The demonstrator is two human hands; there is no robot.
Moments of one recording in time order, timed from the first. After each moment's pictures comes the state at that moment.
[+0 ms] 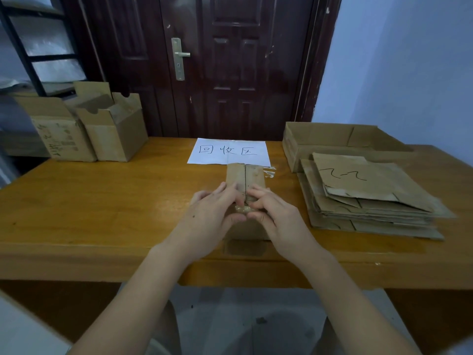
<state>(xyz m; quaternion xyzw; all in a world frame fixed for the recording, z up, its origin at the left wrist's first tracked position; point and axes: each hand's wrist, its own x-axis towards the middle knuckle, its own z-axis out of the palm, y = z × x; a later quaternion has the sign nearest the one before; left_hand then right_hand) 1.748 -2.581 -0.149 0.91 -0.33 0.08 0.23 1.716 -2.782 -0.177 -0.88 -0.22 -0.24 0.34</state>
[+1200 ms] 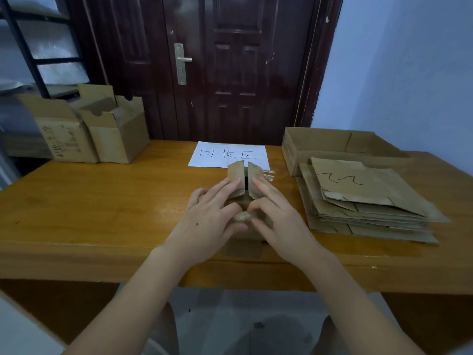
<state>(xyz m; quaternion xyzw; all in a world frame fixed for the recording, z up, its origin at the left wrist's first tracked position) 1.752 -2.575 -0.164 0.90 -0.37 0.22 0.09 1.708 -2.785 -0.165 -0.91 -0.20 -0.26 0.24</state>
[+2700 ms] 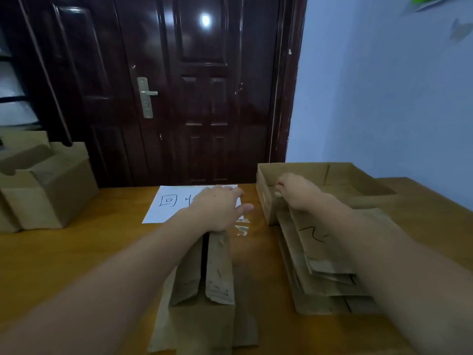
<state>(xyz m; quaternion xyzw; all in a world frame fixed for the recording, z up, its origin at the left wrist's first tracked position) 1.943 -2.725 -0.087 0.94 -0.34 0.04 0.04 1.933 -2.972 -0.099 -0.99 0.05 -0.09 0.06</state>
